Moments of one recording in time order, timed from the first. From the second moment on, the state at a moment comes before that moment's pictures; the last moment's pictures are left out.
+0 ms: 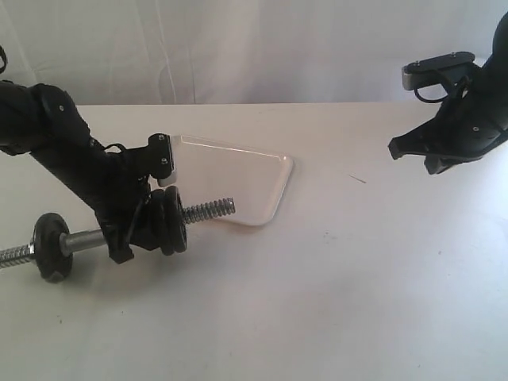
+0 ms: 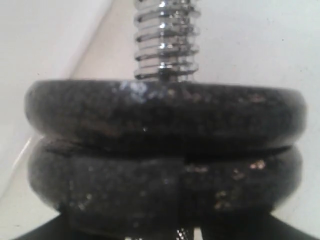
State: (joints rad) left arm -0.36 1.85 -1.18 -0.50 0.71 1.40; right arm 0.09 1.73 -1.26 -0.02 0.76 -0.11
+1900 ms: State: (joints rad) left arm -0.43 1.94 -1.19 -0.75 0.49 2.11; right arm 0.09 1.73 -1.26 0.02 0.76 -0.15
